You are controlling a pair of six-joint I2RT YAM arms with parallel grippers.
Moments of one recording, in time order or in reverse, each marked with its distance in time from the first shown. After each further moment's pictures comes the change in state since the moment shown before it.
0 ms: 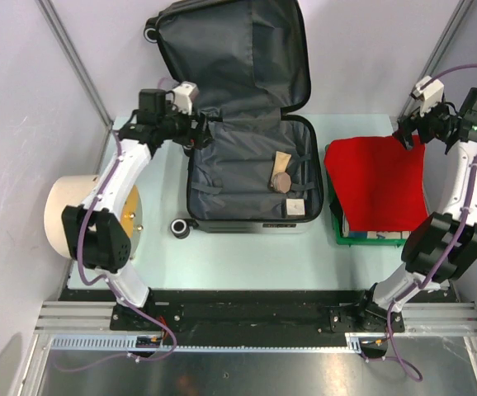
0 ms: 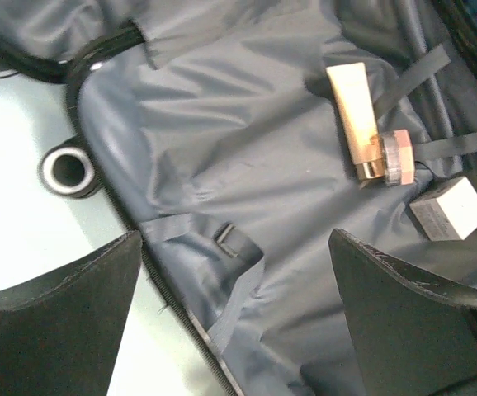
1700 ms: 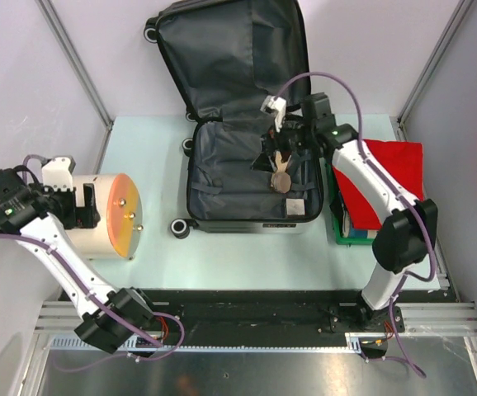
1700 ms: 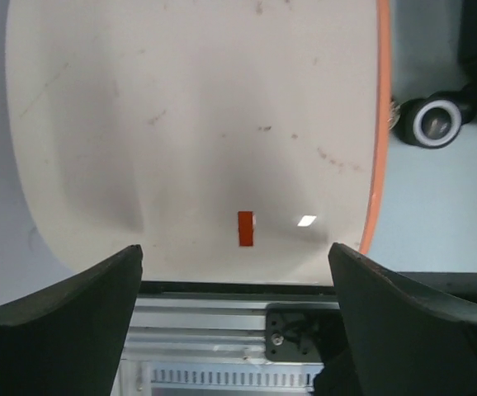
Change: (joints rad) left arm 1.007 -0.616 -0.215 -0.813 0.048 0.586; right arm 0.860 0.027 -0.059 0.156 -0.038 0.641
